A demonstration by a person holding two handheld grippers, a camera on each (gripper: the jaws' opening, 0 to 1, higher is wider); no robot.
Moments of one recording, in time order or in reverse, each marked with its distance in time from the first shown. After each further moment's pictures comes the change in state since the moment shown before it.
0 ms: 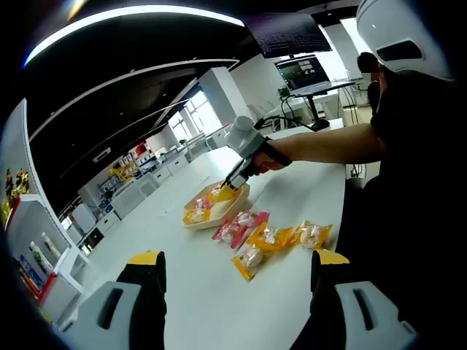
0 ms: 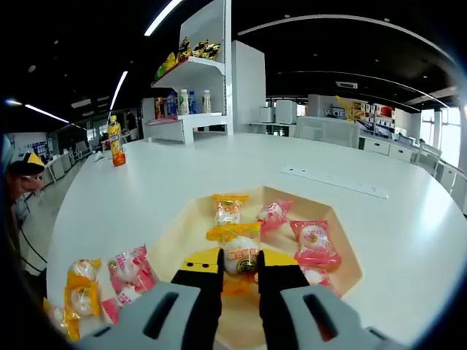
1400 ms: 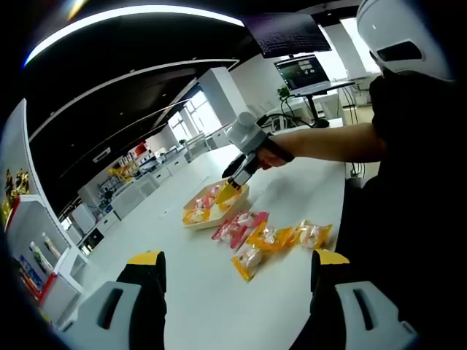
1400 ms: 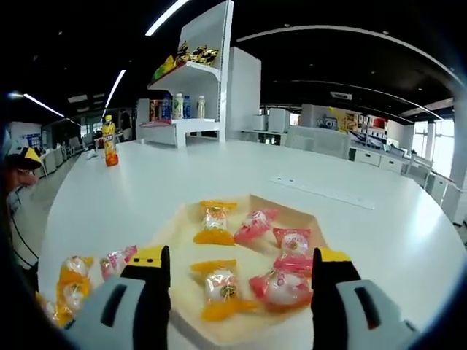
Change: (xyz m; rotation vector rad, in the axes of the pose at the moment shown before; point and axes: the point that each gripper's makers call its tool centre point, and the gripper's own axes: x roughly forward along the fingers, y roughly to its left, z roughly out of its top) left arm -0.001 -0.001 0.001 0.003 0.000 -0.002; right arm -0.010 -0.017 0.011 -0.047 -0.041 -0.068
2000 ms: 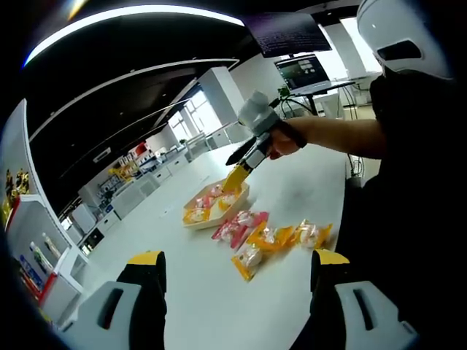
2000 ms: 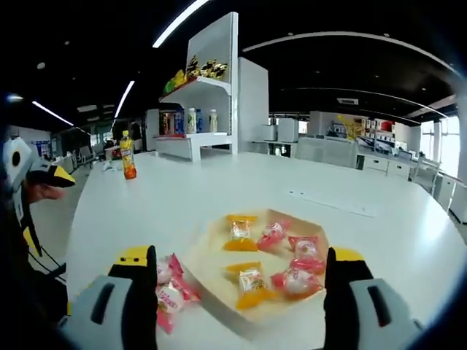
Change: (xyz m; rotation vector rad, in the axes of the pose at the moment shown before) left arm 0.000 0.000 -0.001 -0.001 0.001 0.001; right arm -0.054 0.032 0.030 0.016 -0.073 0.091
